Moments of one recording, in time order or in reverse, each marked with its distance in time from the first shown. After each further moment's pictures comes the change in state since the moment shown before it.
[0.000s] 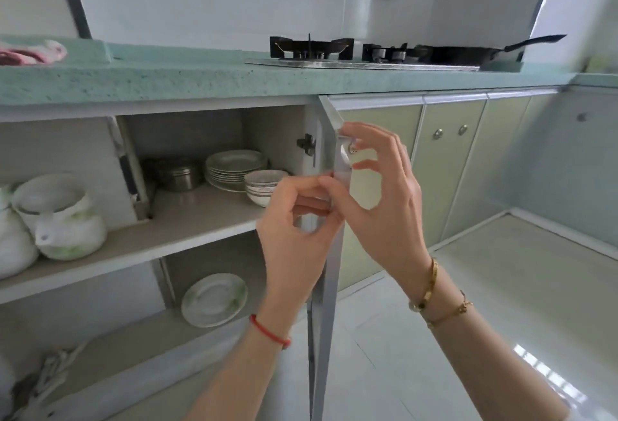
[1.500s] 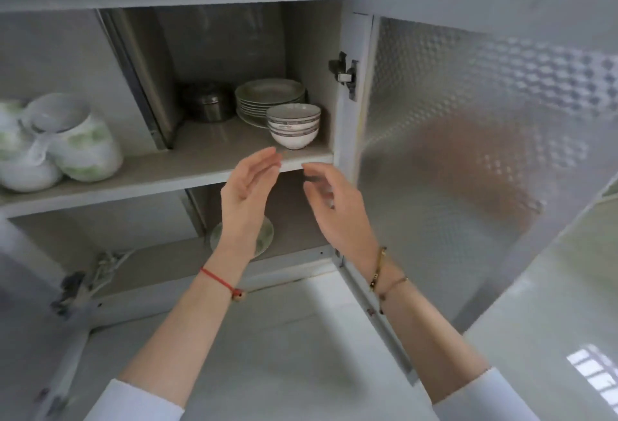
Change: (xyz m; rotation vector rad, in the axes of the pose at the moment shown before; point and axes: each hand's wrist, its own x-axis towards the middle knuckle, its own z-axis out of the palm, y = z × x) left_hand -0.016 -0.135 -0.010 0.048 0.117 -0.583; right_hand -0.087 0.150 0.102 0.366 -0.457 0.535
